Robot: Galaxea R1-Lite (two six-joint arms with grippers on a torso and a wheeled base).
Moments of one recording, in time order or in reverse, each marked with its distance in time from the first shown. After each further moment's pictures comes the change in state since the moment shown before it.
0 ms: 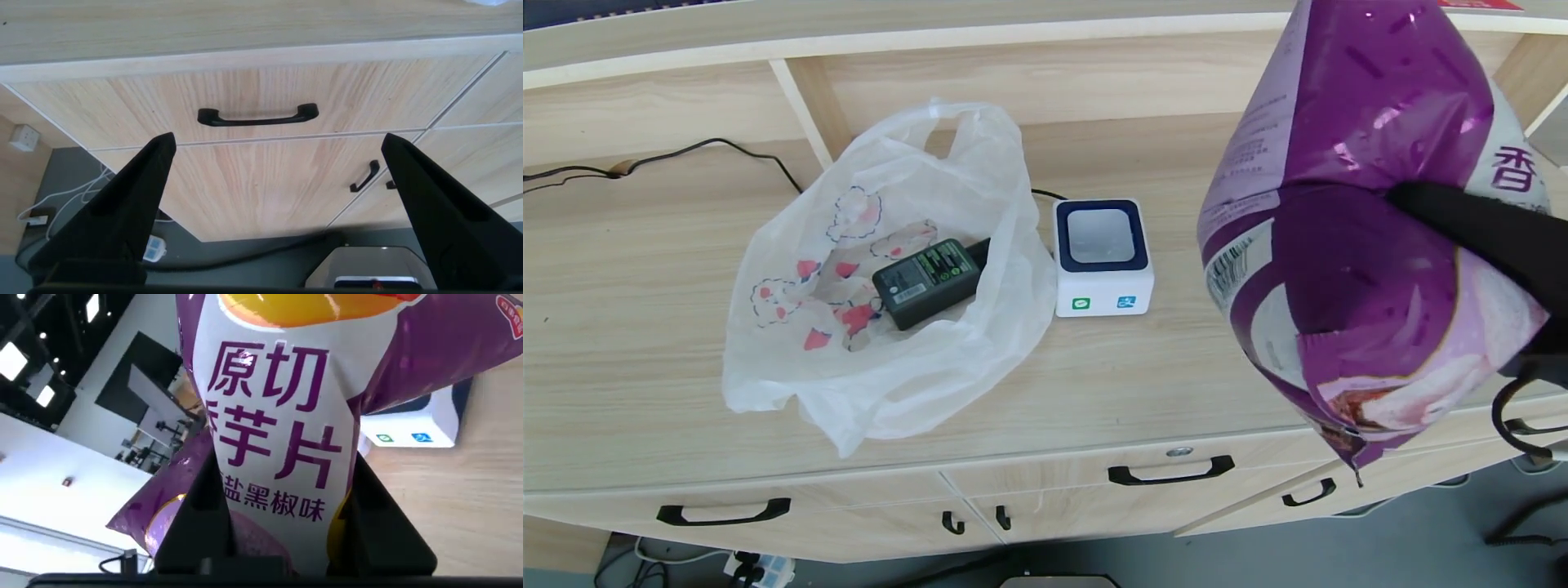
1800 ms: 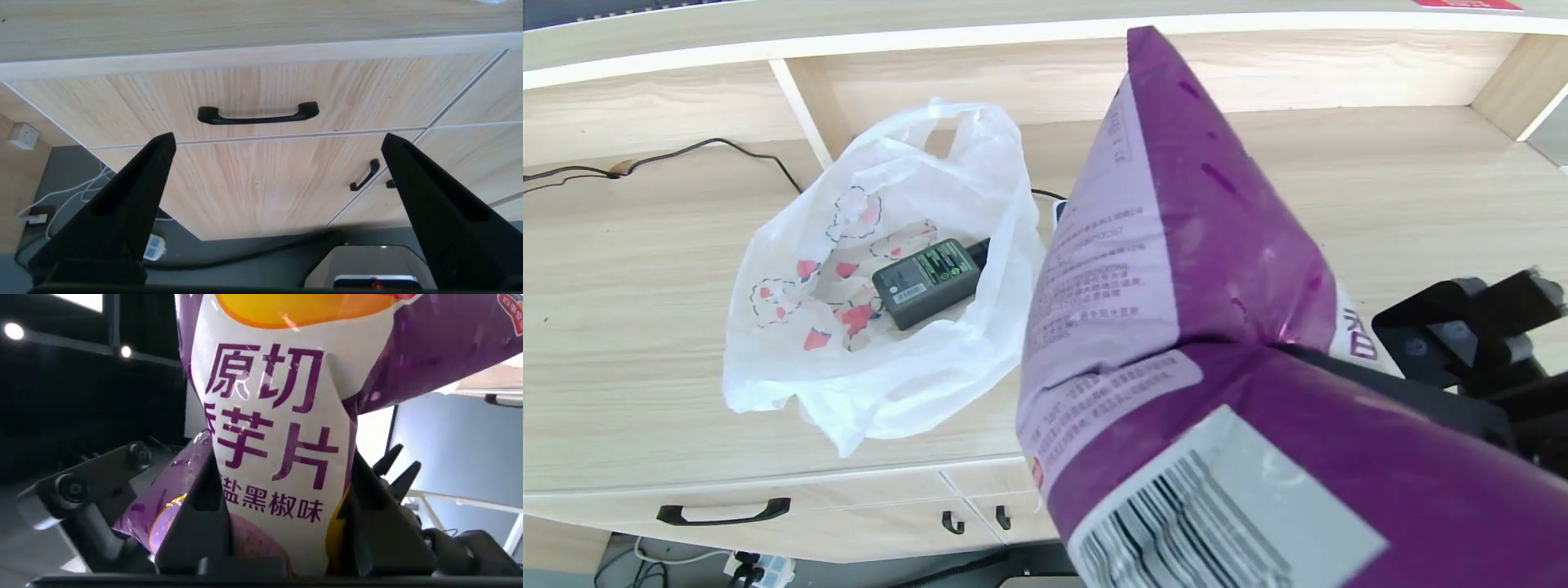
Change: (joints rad) left arm 0.000 0.000 0.000 0.004 0.000 -0.002; right arm 0.224 0.326 0.243 -0.721 0.235 0.677
